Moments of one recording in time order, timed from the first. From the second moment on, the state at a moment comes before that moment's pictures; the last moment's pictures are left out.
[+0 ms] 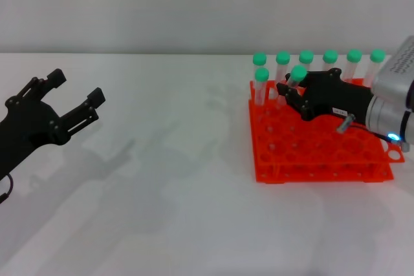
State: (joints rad) left arm -0.10 -2.08 1.16 0.79 1.01 1.21 -1.01; right arm 0.66 2.02 -1.44 -0.50 -1.10 -0.79 1.00
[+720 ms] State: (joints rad) left arm -0.12 -2.08 1.16 0.78 1.02 1.23 -1.01; right arm 0.69 2.03 -1.49 -0.51 -1.10 -0.73 1.00
